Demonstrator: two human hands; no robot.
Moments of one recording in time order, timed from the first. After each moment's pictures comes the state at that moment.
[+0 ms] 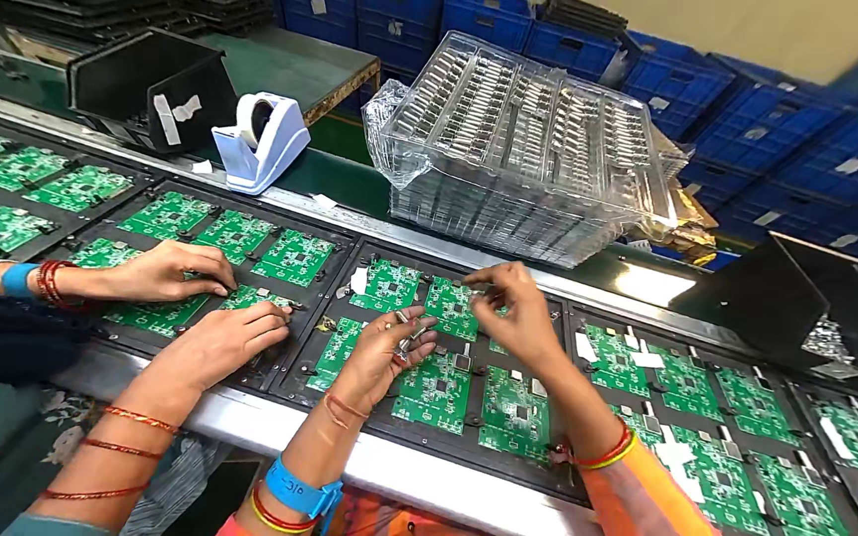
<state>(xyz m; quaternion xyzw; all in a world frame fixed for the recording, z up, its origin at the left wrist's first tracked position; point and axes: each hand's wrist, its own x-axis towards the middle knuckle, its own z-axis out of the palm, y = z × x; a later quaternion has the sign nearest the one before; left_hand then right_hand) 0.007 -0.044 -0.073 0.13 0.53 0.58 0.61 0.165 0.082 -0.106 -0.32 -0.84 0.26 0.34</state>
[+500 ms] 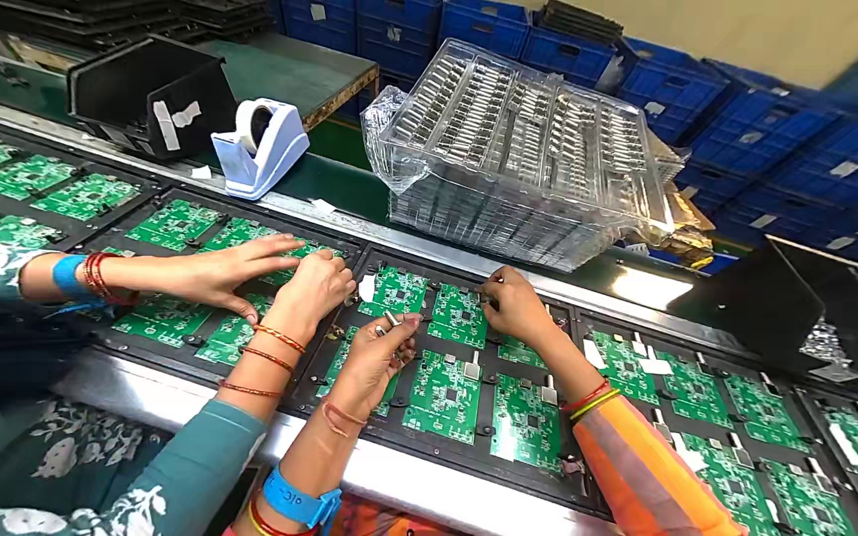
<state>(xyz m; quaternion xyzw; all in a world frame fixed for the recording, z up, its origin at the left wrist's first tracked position) -0.004 -0.030 -0.142 0.17 0.51 0.65 0.54 0.179 0.159 -0.147 -0.36 -0.92 0.12 0.12</state>
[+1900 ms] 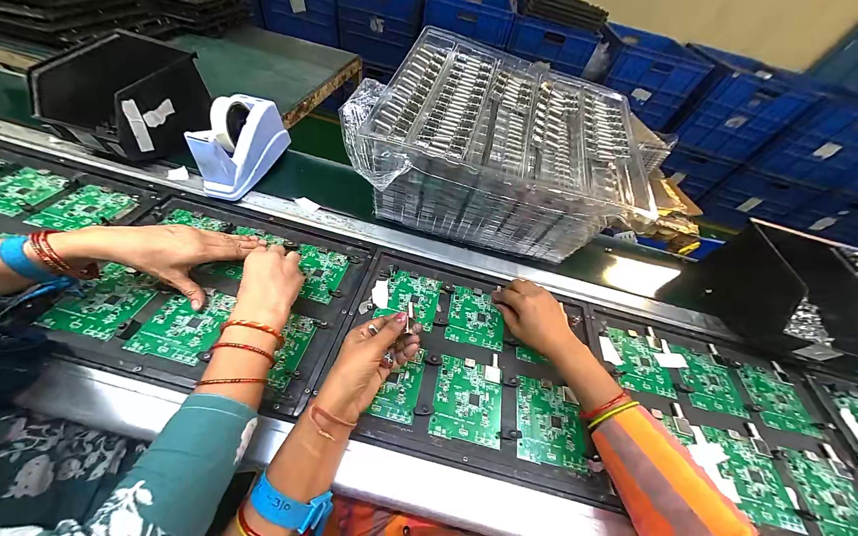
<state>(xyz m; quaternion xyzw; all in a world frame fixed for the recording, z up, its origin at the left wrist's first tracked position) -0.001 -0.030 -0.133 0.12 0.49 0.63 0.59 0.236 0.162 -0.173 -0.31 -0.93 0.03 0.18</state>
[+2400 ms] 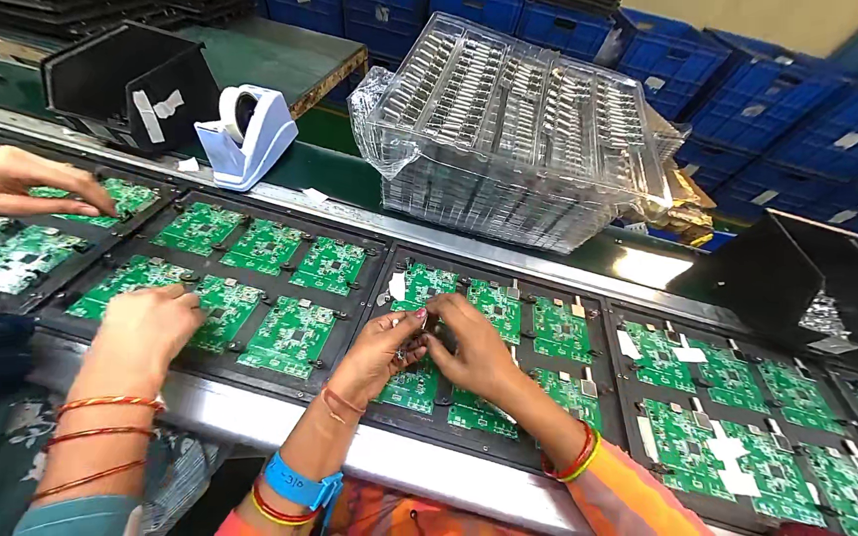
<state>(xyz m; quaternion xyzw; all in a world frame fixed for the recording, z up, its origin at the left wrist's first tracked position) -0.001 -0.035 -0.134 0.19 0.52 0.57 0.60 0.150 0.044 -0.148 -0.22 -0.90 0.21 0.30</state>
